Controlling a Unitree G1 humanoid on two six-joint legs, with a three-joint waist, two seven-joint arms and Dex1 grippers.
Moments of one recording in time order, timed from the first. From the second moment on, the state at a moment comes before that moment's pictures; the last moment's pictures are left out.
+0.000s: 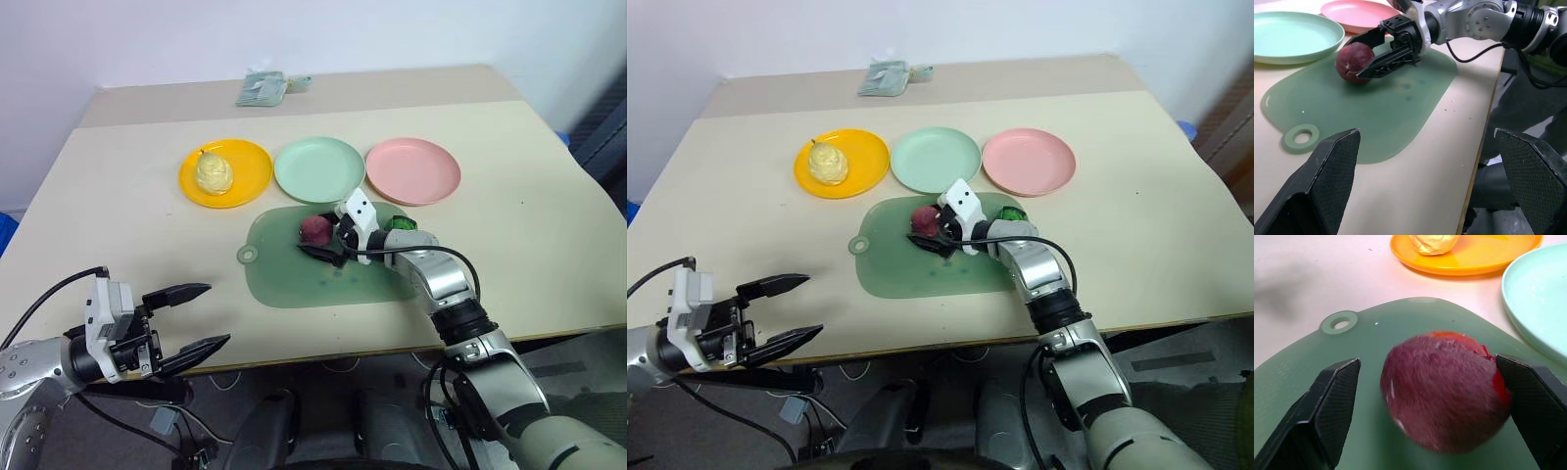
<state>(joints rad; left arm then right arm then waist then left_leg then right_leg) 0.35 0.72 0.43 -0.51 -0.71 0.32 -1.12 -0.68 -0.23 0.21 0.37 0.17 0.30 0.79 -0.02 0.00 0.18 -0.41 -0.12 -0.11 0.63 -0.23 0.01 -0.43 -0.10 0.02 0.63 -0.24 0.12</state>
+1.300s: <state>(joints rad) 0.28 0.67 0.36 -0.60 -0.73 0.35 -0.91 -1.23 -0.41 -0.15 1.34 0.05 -0.10 0.41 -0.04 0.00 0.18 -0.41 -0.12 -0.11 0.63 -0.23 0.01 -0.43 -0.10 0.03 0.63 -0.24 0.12</state>
